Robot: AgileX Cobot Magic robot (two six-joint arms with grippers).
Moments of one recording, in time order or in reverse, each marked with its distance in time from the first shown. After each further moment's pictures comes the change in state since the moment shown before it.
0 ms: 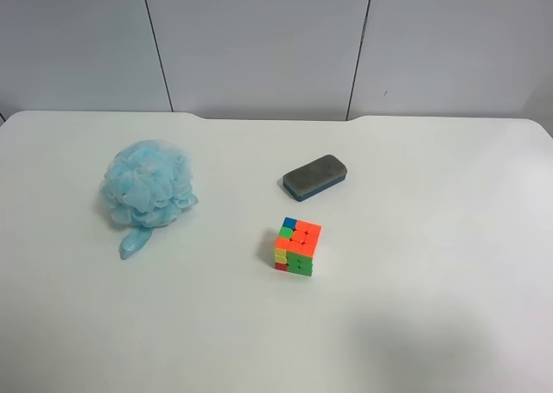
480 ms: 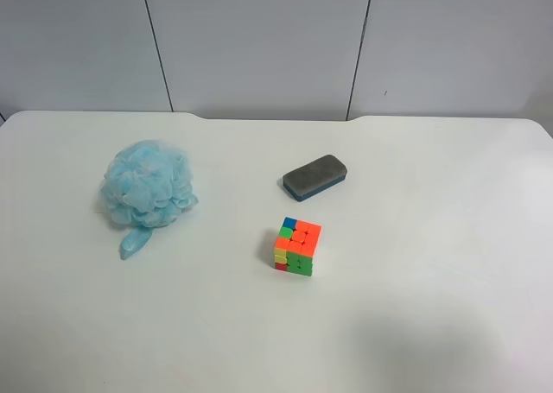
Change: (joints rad) left arm 0.000 0.012 -0.004 0.000 0.003 0.000; right arm 0.000 0.000 0.000 0.000 0.000 0.000
